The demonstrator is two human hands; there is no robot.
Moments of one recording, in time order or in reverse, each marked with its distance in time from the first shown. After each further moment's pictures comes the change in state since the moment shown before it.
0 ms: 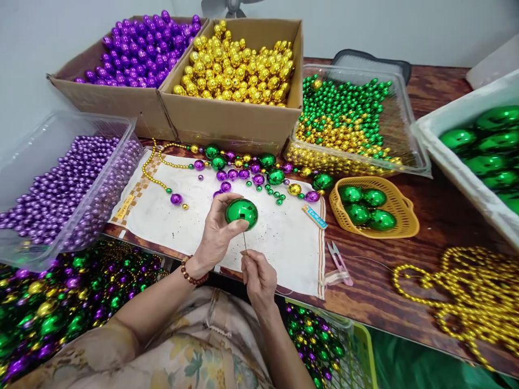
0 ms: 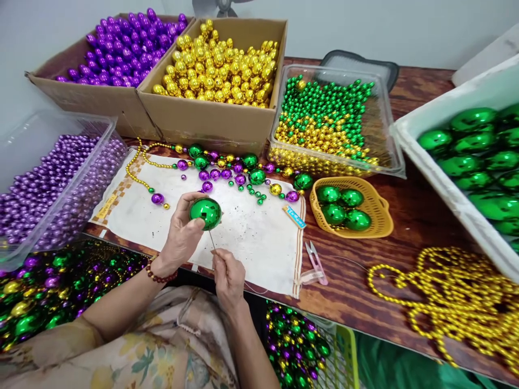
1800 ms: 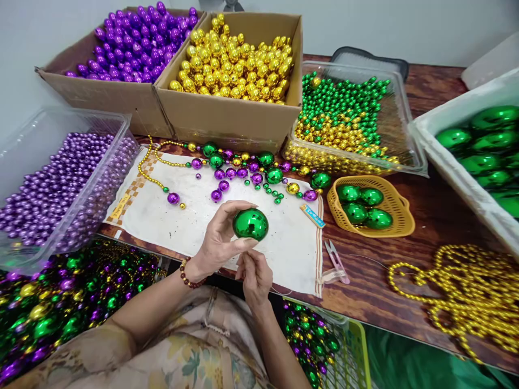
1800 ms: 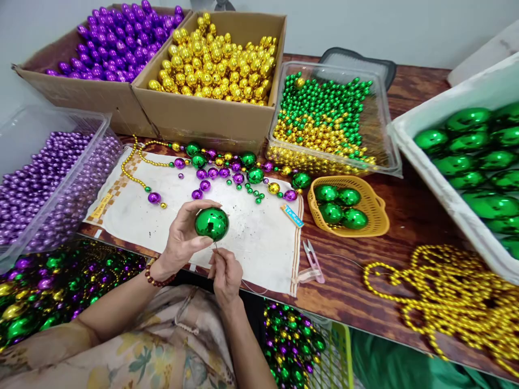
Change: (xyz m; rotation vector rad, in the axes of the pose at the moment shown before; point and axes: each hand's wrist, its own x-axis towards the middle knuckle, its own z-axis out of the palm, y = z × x) left_hand -0.001 -0.010 -0.007 0.098 -0.238 0.274; right_hand -0.007 0.014 0.010 0.093 0.064 -0.002
